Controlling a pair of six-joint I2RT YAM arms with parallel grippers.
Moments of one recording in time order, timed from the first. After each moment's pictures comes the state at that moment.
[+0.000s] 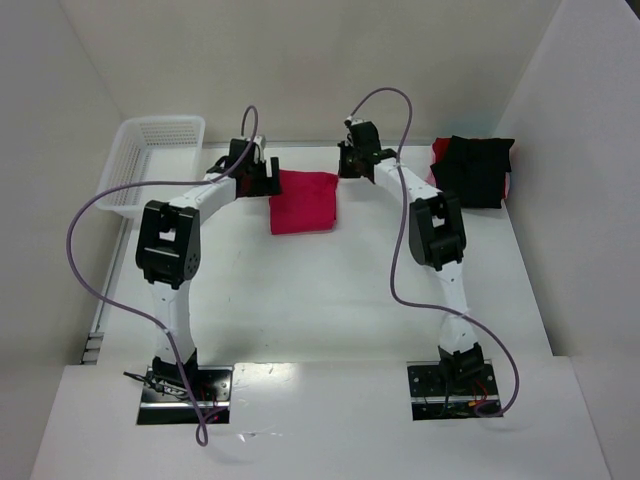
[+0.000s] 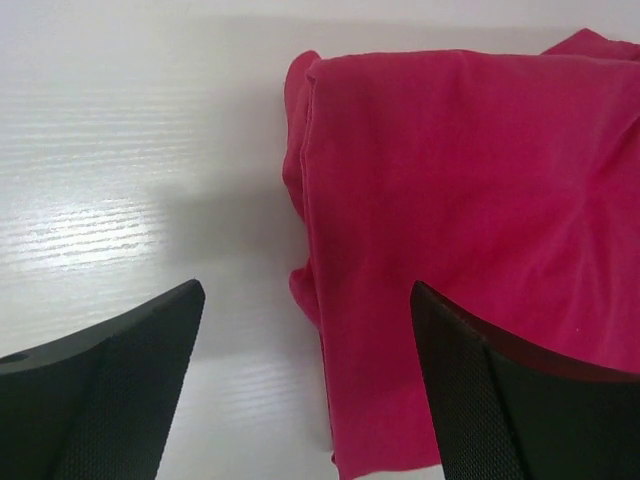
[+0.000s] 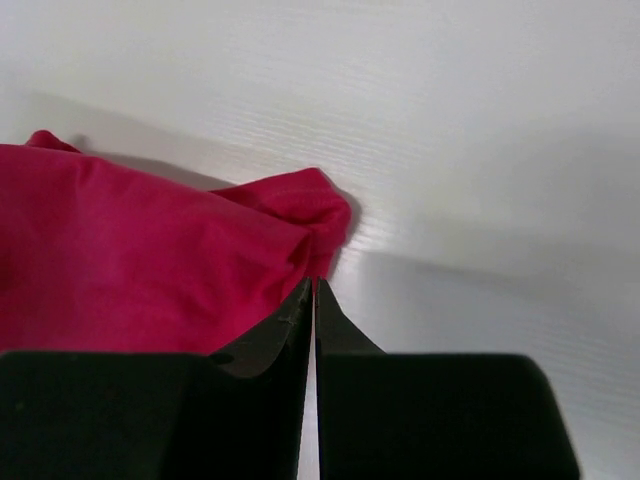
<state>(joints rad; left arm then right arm) -0.21 2.11 1.61 -0.27 0.07 -0.26 0.35 2.41 2.06 -0.34 -0.08 0.27</state>
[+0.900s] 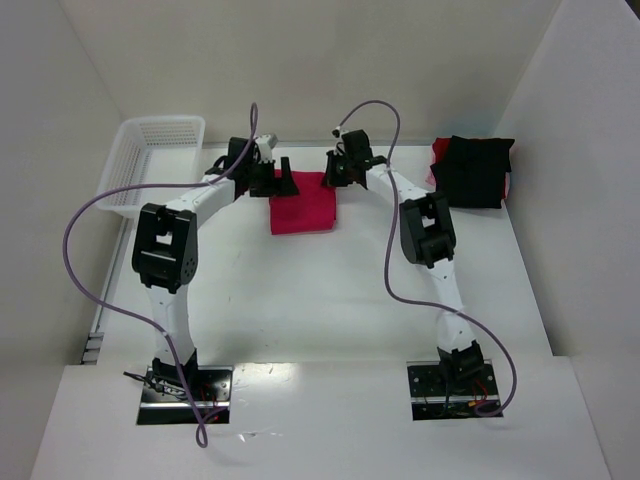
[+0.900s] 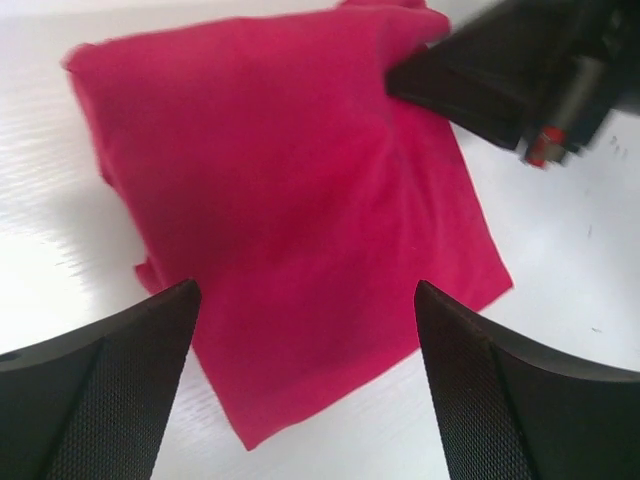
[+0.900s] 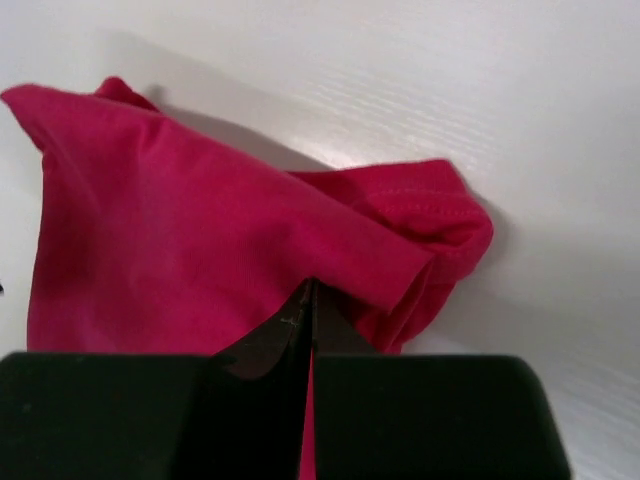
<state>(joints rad) -0.22 2.06 1.57 -0.22 0.38 -0.26 0.37 2.46 2.05 -0.28 -0.28 0.32</state>
